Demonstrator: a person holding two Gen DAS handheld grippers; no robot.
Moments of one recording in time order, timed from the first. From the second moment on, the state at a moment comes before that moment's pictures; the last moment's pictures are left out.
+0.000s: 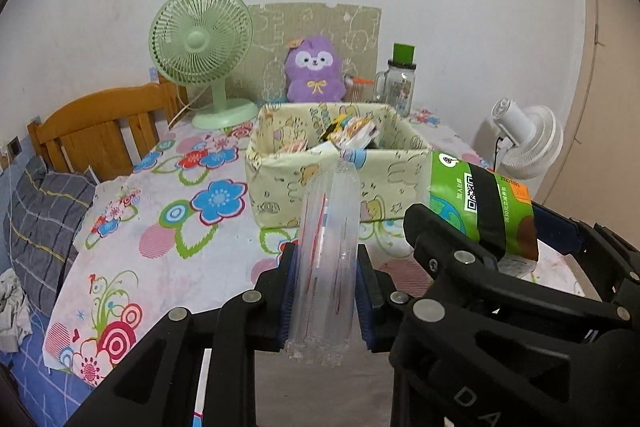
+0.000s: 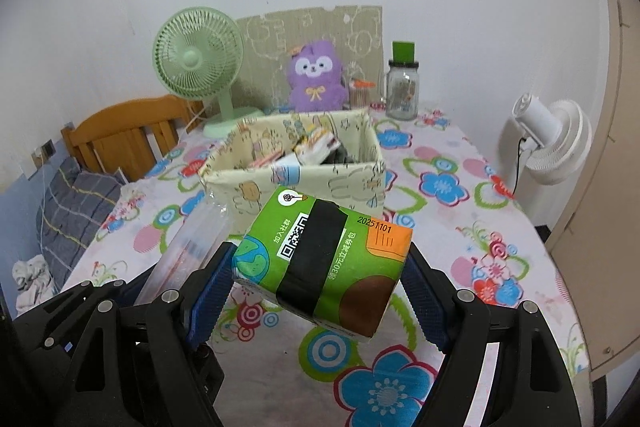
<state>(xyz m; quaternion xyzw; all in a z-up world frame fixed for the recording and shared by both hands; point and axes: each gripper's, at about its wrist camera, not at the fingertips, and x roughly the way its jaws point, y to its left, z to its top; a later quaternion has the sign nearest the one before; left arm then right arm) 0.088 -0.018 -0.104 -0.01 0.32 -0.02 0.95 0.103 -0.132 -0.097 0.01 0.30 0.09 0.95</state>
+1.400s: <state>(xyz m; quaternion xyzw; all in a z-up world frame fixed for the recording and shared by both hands) 0.143 -0.014 -0.031 -0.01 0.28 -0.01 0.96 0.153 -0.127 -0.018 0.01 0.25 0.09 0.96</state>
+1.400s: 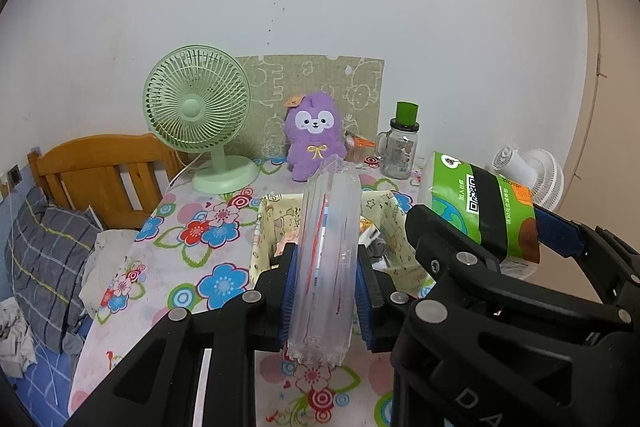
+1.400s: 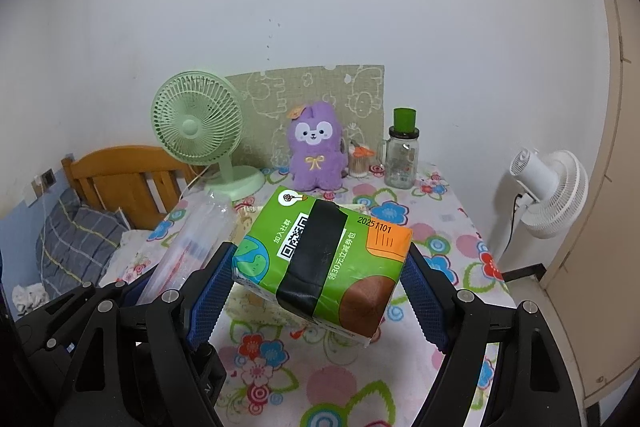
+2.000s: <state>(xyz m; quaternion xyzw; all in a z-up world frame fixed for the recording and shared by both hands) 0.212 -0.009 -0.051 -0.01 0.31 -0.01 0.95 0.229 -0.119 -0.039 0.01 0.28 0.10 0.95</state>
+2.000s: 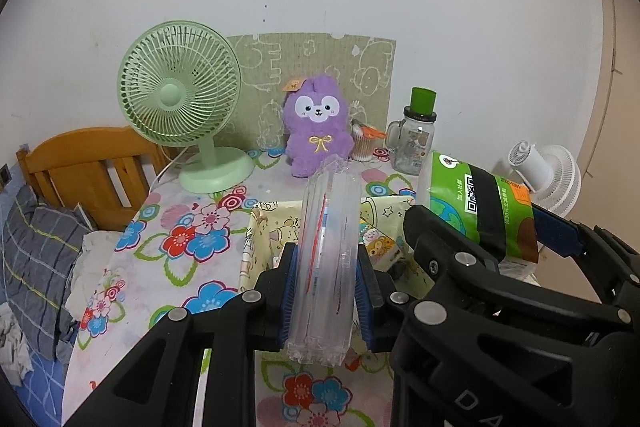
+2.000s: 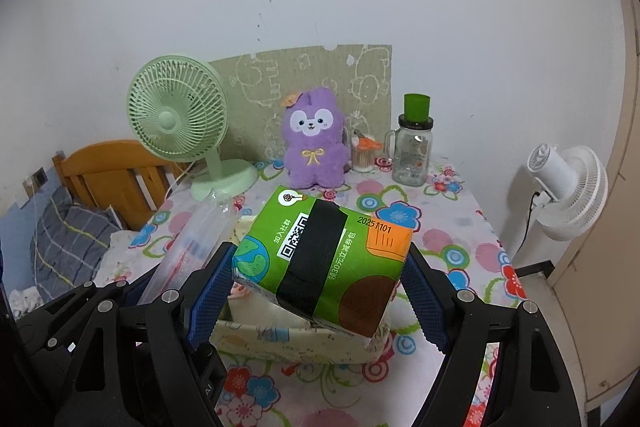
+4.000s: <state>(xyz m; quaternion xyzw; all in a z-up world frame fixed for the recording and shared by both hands) 0.265 0.001 -0.088 0.00 0.35 -0.02 0.94 0.298 -0.099 -0.081 0.01 0.31 0.12 0.94</state>
